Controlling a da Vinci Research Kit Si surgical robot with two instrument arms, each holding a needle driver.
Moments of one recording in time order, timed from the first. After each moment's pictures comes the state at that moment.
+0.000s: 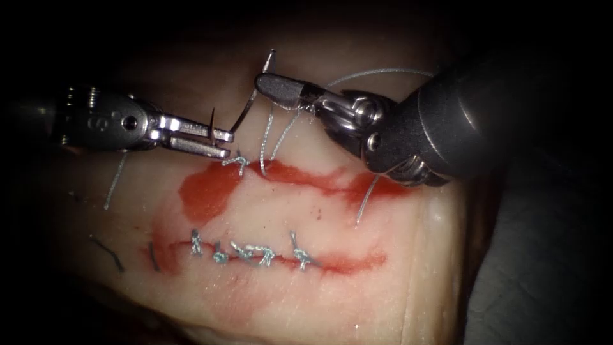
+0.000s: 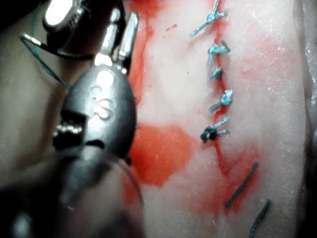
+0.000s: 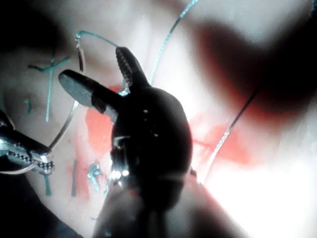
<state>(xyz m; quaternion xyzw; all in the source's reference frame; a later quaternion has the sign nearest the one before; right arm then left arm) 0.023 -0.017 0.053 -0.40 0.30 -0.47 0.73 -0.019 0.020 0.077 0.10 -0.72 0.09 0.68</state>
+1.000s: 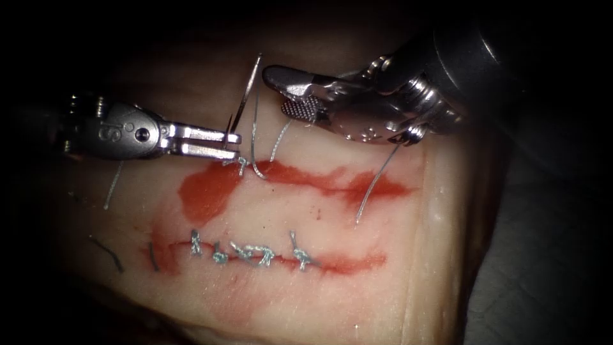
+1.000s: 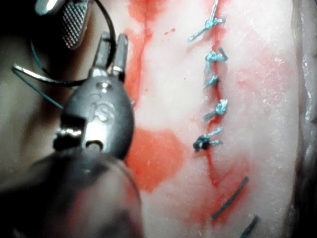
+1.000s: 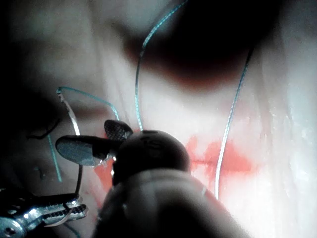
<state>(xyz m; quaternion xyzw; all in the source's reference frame) 0.023 -0.016 0.053 -0.31 0.40 -0.29 0.81 -0.019 0.020 0.077 0.10 -0.70 0.03 0.71</state>
